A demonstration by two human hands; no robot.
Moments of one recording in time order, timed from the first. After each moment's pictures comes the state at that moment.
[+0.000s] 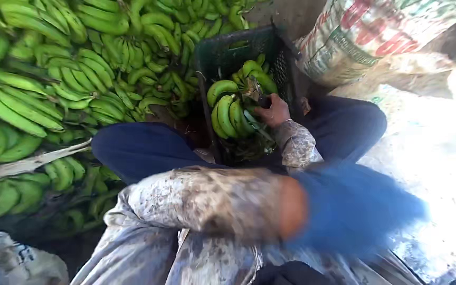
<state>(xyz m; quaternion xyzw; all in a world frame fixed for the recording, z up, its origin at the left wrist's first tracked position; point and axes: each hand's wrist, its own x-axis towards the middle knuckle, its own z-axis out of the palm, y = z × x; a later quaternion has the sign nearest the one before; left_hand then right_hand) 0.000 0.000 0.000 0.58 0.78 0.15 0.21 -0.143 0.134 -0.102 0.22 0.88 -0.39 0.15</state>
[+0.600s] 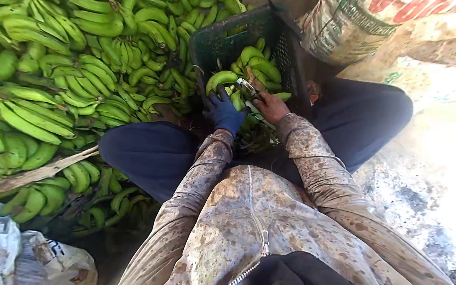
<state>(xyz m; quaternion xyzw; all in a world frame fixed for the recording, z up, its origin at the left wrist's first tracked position) -0.169 -0.024 -0.148 -0.04 0.99 0.07 0.14 -0.139 0.146 -0.151 0.07 0.90 -0.36 0.22</state>
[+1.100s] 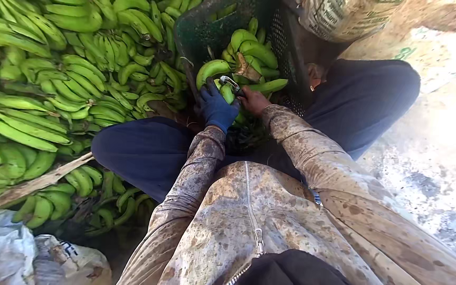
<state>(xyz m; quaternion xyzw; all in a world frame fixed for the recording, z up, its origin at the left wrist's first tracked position) -0.175 -0.024 -0.149 -0.04 0.98 0.06 0.16 -0.158 0.120 -0.205 0.03 0.90 -0.38 0.23</state>
